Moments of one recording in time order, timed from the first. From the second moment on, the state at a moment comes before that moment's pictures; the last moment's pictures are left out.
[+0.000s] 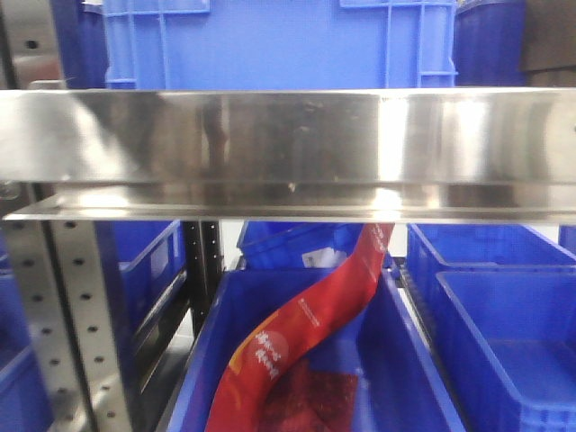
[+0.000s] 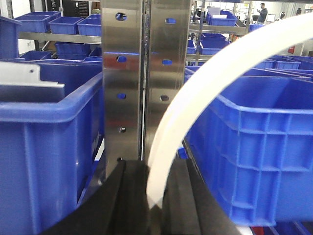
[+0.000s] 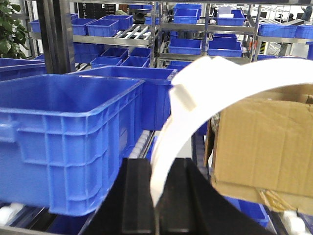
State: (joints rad) left arm -0.05 0.56 -0.58 -0.04 0.11 0.02; right arm -0.18 0.43 -0.72 0.16 0.40 -0.14
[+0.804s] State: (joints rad) left arm -0.05 0.56 -0.58 -0.04 0.11 0.02; right arm -0.18 0.43 -0.72 0.16 0.40 -0.14
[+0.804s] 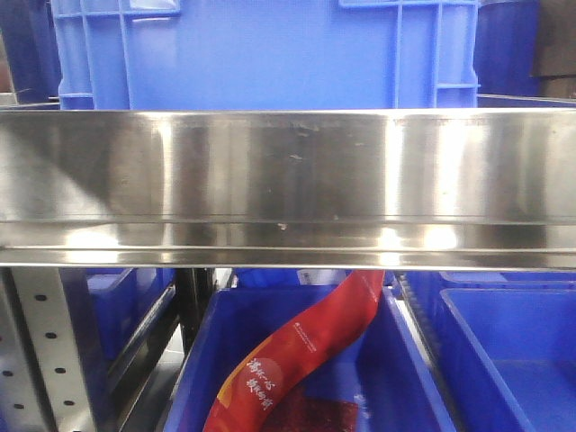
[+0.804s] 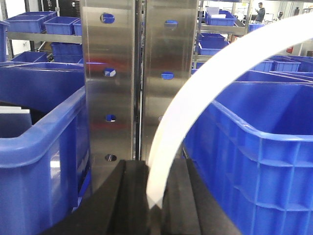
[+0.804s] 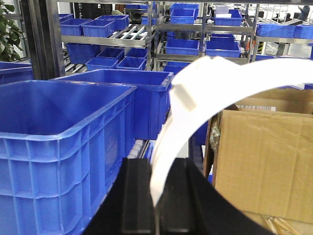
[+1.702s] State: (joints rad) left arm -0.05 0.56 -0.58 -0.04 0.08 0.02; right arm -0.17 0.46 -0.72 0.20 0.32 -0.14
